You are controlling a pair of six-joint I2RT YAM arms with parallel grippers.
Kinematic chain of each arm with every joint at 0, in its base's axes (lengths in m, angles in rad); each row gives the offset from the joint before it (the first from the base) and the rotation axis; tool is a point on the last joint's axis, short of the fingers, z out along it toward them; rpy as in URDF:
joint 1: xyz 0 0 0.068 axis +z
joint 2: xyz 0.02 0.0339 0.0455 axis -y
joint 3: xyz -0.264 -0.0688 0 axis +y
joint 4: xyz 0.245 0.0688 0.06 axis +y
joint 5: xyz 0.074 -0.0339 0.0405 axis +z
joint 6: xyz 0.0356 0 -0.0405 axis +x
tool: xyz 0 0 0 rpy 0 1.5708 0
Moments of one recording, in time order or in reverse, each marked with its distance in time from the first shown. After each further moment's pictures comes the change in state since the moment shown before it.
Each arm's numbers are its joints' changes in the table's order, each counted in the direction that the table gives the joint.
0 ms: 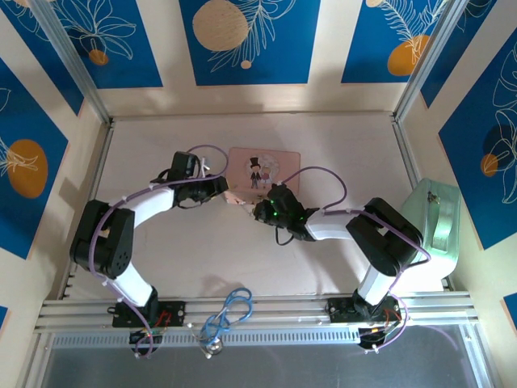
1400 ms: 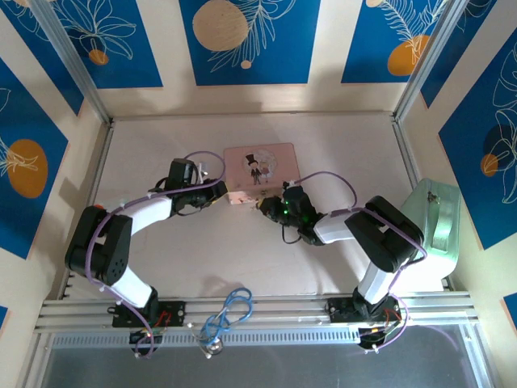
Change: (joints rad) left arm -0.003 0.048 0.103 -0.119 -0.031 -0.098; right arm -0.080 -0.029 0.138 -0.313 0.067 0.132
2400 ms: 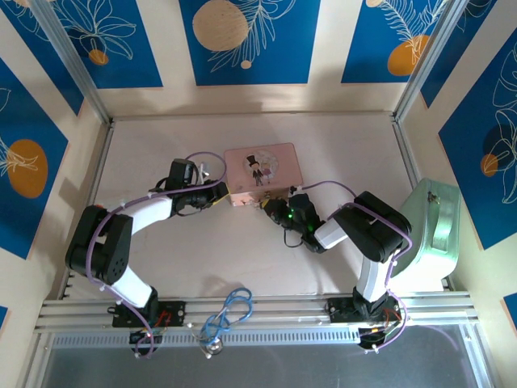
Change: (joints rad) left arm 0.000 -0.006 0.000 0.003 -0.028 0.011; right arm -0.015 -0.092 0.092 -0.308 -0.015 0.097
